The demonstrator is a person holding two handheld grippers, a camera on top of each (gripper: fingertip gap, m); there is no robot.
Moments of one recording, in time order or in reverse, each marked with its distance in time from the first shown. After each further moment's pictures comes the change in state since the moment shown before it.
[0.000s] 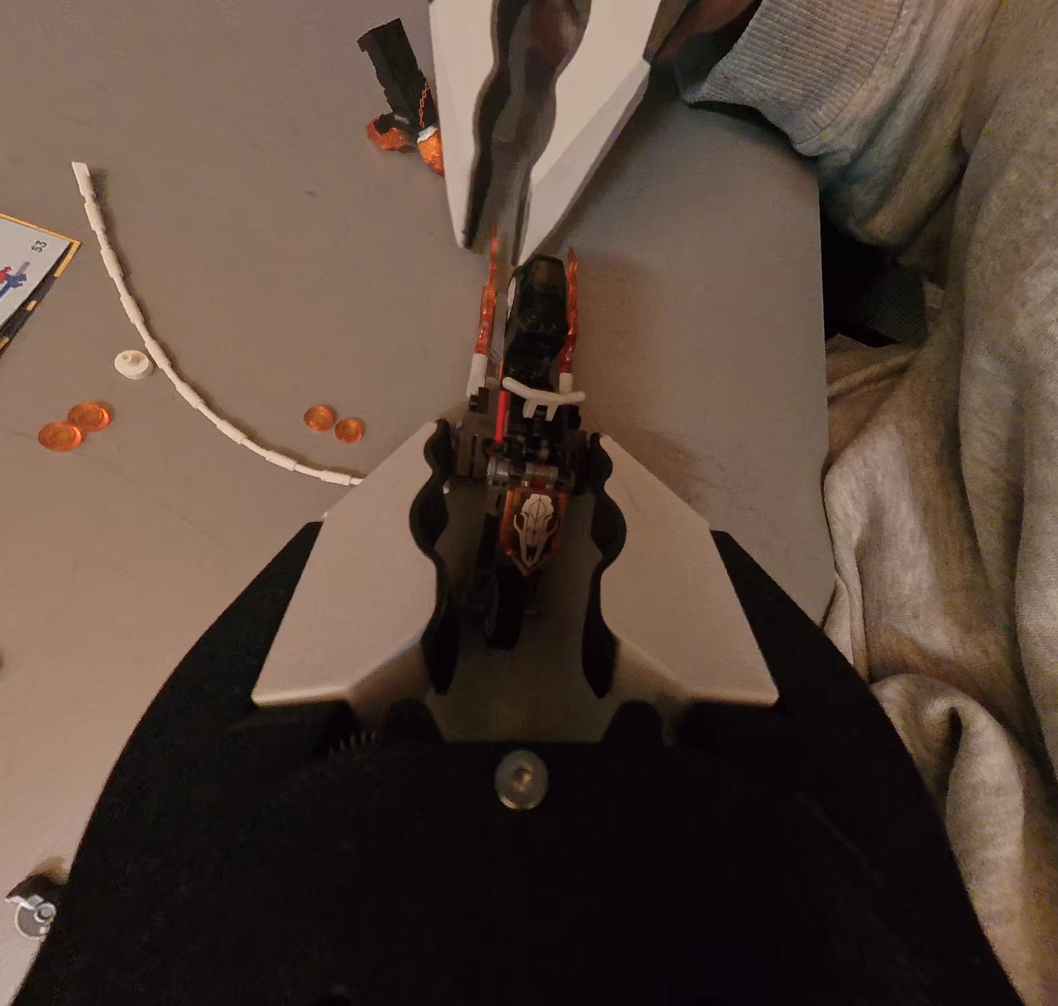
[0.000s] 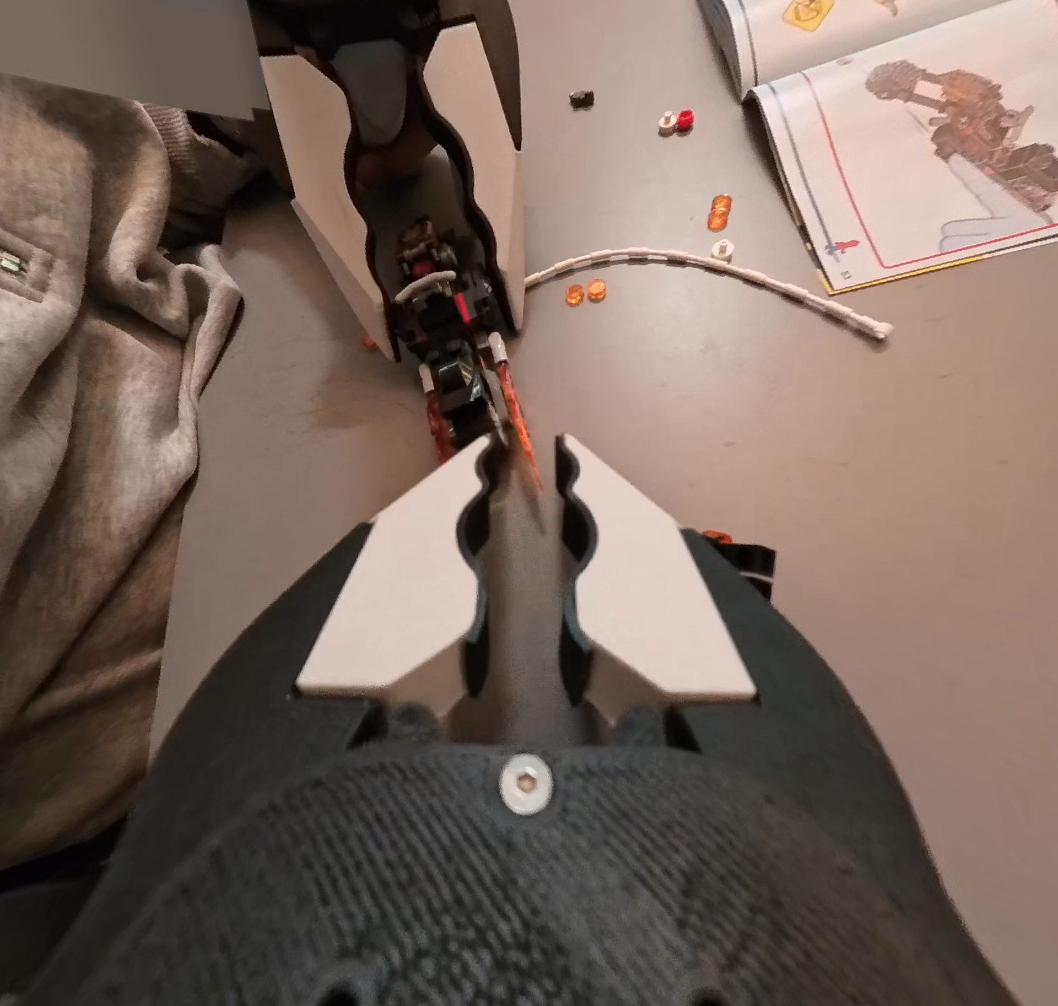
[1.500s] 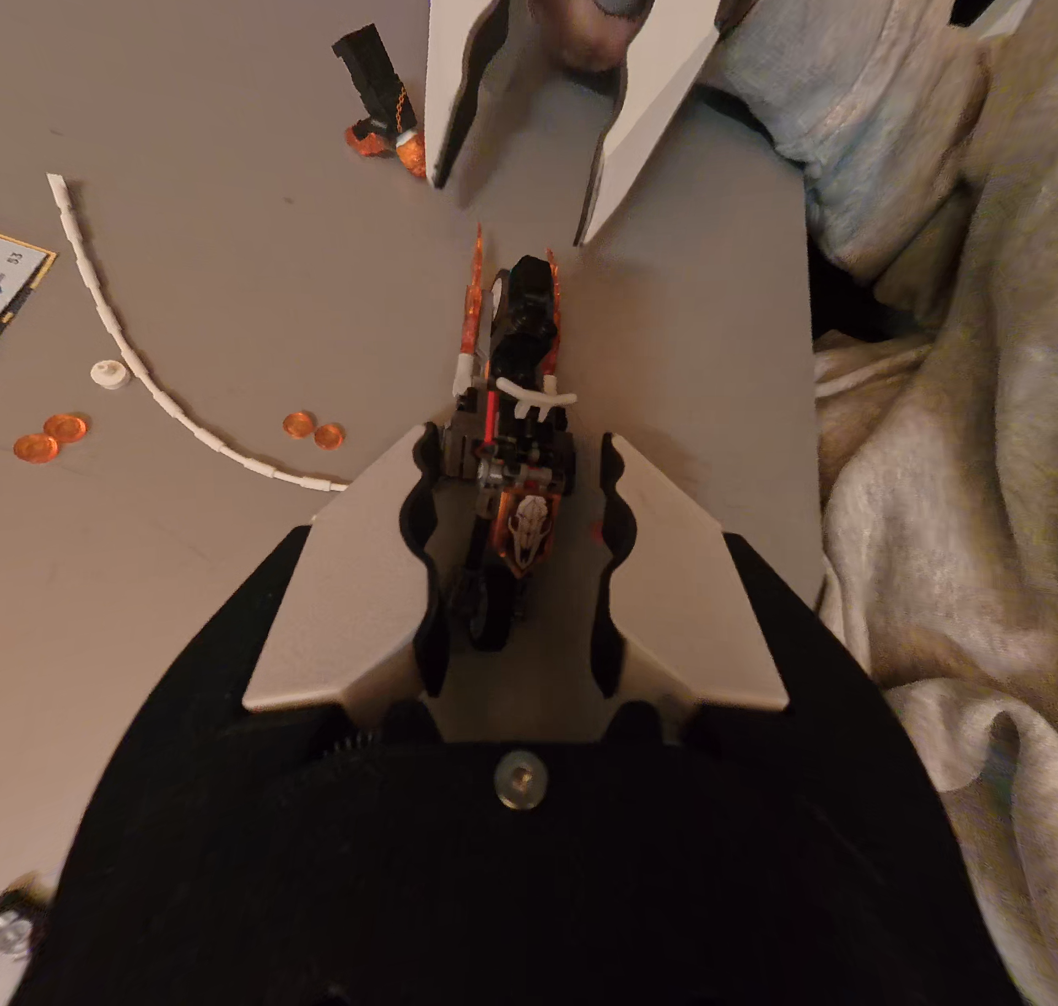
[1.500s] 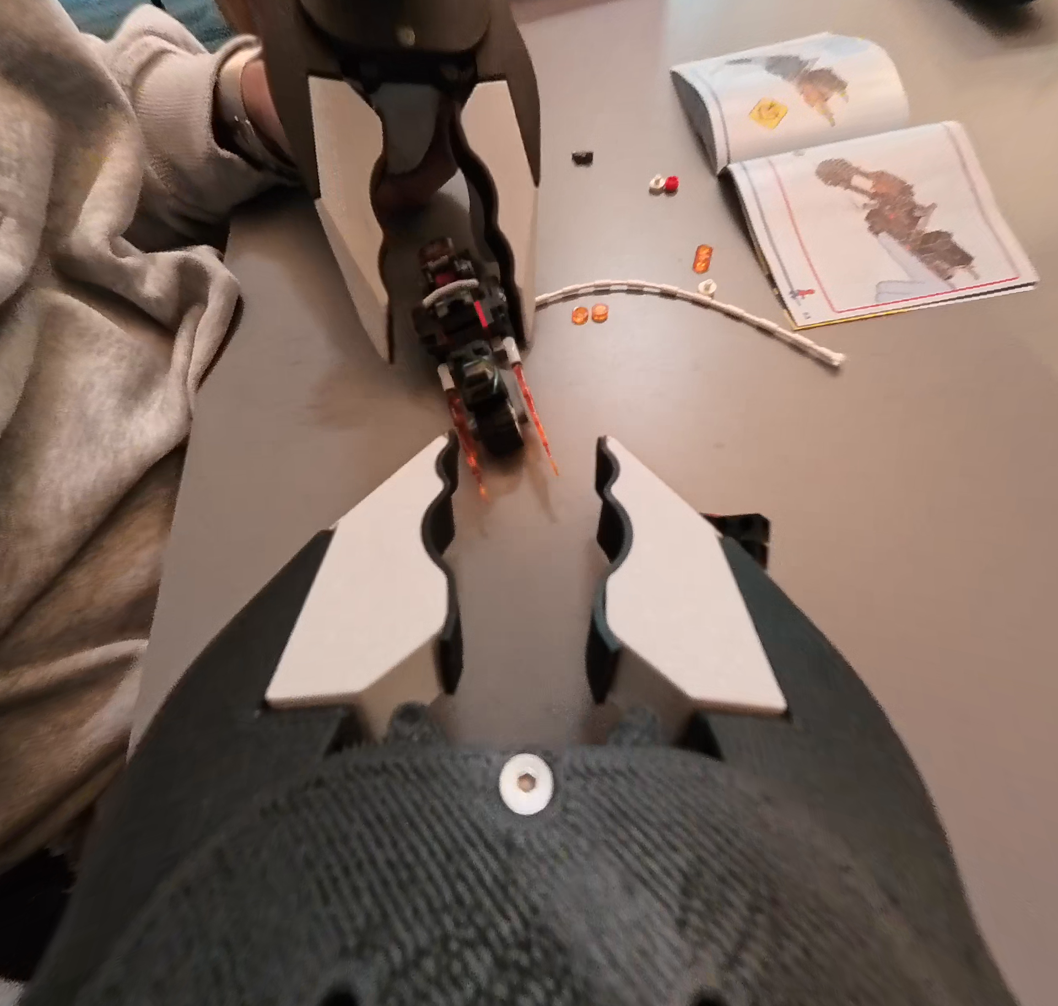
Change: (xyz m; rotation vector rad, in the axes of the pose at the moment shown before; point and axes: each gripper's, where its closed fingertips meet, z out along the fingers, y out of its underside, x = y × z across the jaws) left arm 0.006 0.000 0.001 0.006 0.010 0.016; right arm -0.009 -0.003 -0.016 0.089 0.072 -0.099
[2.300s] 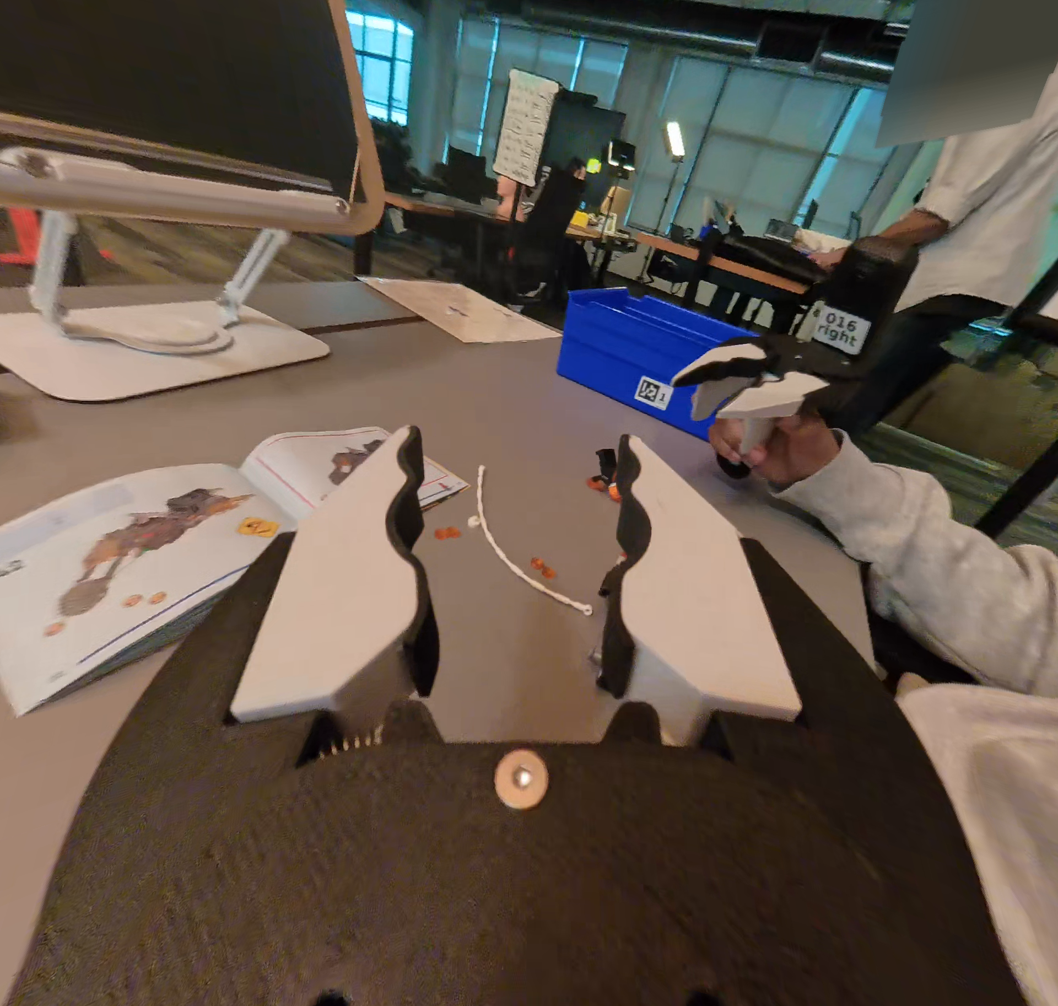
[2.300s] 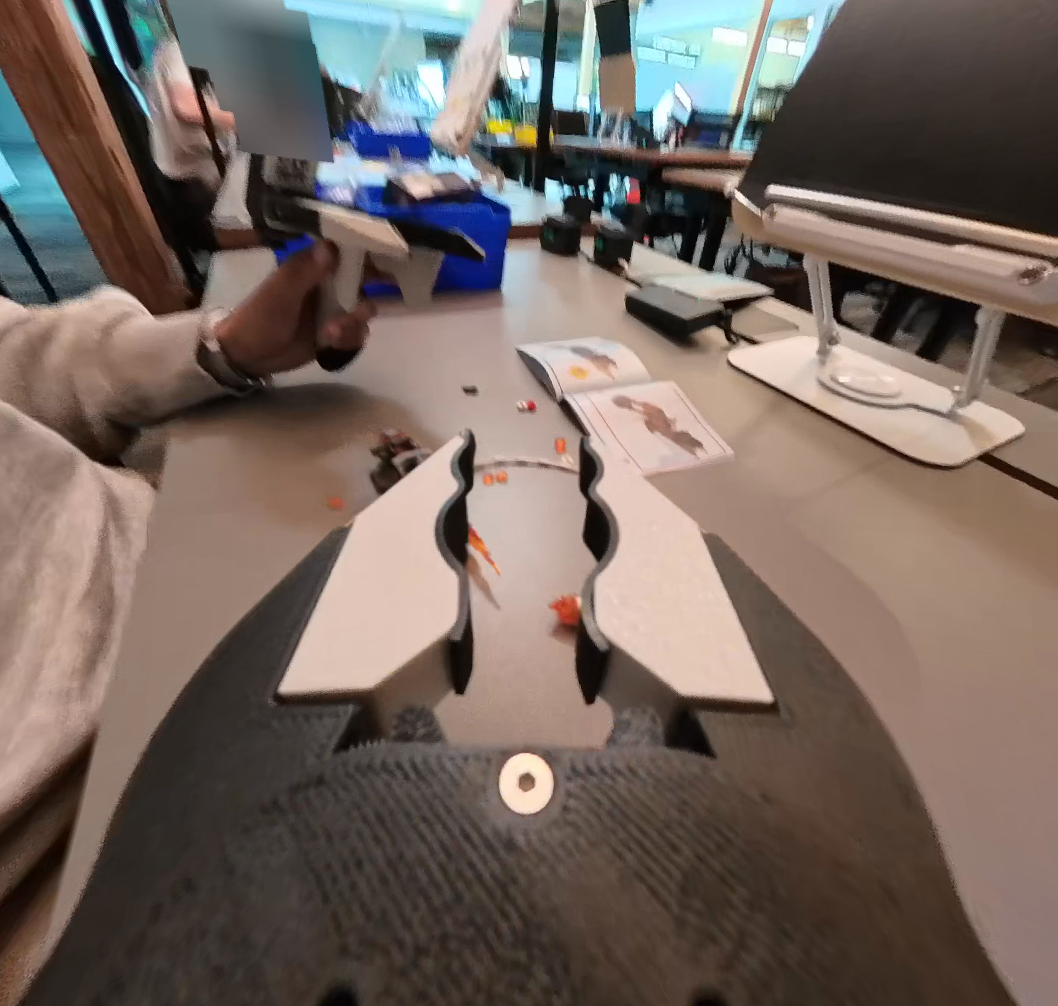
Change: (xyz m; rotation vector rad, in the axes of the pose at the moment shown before) left arm -0.046 -0.052 -0.150 0.813 -0.370 -0.094; right arm 0.009 -0.055 -0.065 0.434 0.313 -0.097
